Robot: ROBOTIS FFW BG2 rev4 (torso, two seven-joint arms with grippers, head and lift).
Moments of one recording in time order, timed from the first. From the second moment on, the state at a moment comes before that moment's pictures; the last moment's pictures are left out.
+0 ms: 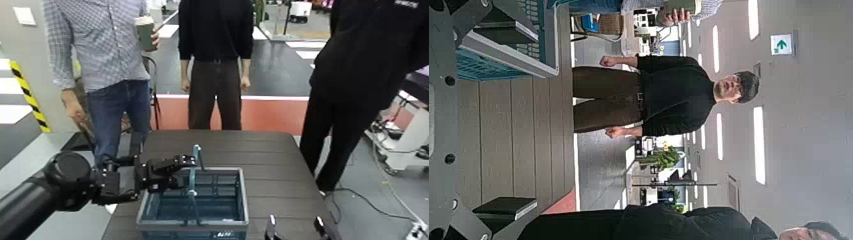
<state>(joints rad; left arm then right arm) -0.70 0.50 -0.62 -1.03 1.56 0.99 -0.57 0.45 -0.16 0.26 -1.89 -0.05 -0.19 -0.31</state>
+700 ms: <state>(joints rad) -0.71 0.48 -0.65 -1.01 1.57 0.97 -0.58 0.45 -0.16 0.27 -1.88 -0.05 -0.19 -0.31</state>
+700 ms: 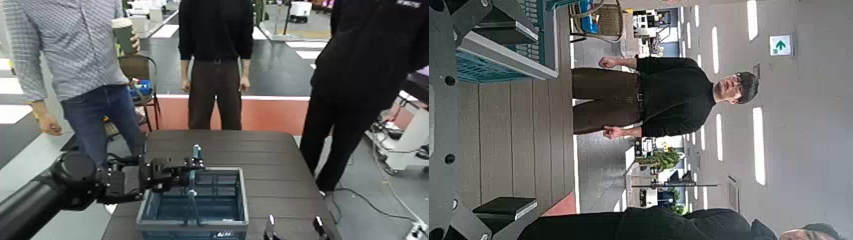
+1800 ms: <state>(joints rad) -0.70 0.48 -0.66 -1.04 1.59 0.97 -0.58 0.46 -0.15 0.26 -1.88 -0.05 -0.20 -0.32</state>
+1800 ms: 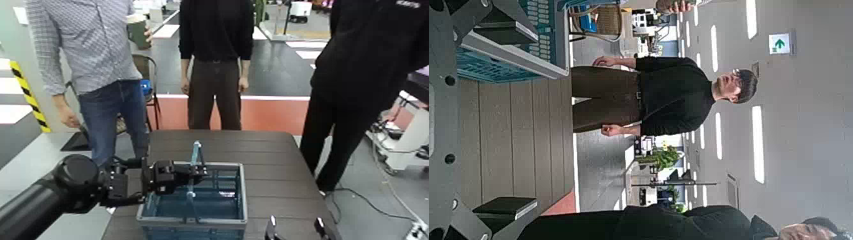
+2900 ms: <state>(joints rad) -0.26 0.44 -0.31 -1.57 1.86 0.98 -0.02 0.47 -0.15 0.25 -1.87 -0.04 -0.22 -0.34</state>
